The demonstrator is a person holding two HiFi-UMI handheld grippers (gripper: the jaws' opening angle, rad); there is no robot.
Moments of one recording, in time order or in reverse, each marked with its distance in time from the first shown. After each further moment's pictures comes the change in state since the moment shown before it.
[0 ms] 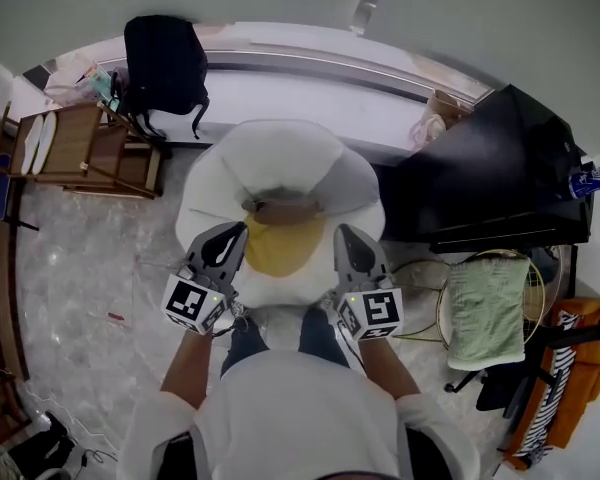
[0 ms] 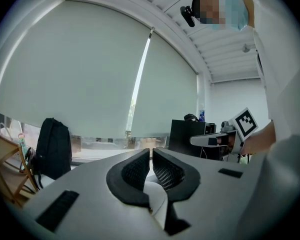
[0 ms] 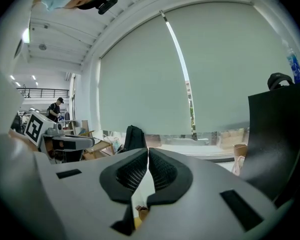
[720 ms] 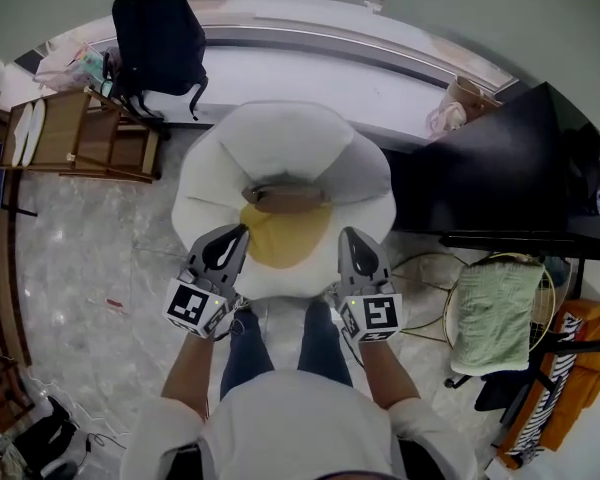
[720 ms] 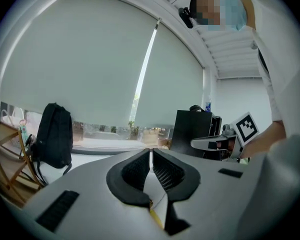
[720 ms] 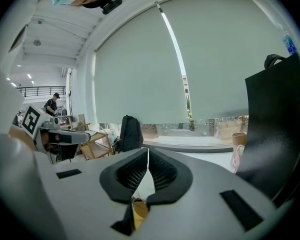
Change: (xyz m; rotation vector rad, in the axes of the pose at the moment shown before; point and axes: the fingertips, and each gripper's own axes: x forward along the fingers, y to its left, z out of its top) left arm 0.031 0.020 -0.065 -0.059 0.085 0.029; right arm 0.034 -0.032 -0.075 0.012 0.066 -0.023
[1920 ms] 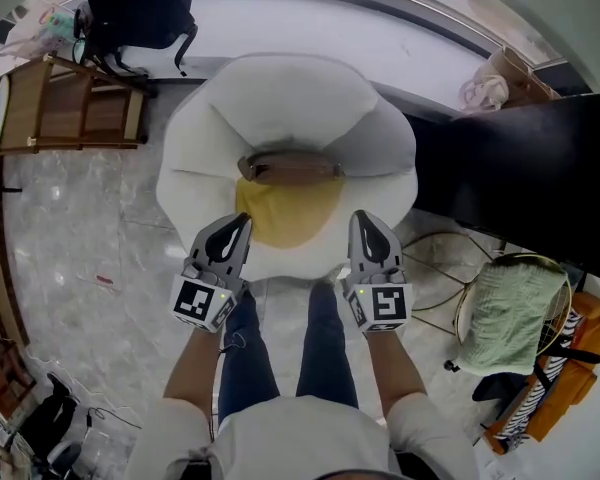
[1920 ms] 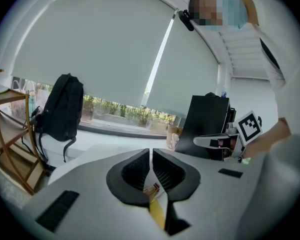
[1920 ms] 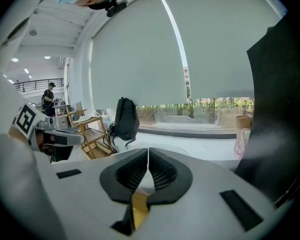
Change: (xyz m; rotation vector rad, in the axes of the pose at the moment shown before) left arm 0.057 0.058 -0.137 -0.121 0.075 0.083; right arm 0.084 -0.036 -0.122 -0.010 0.114 -0.001
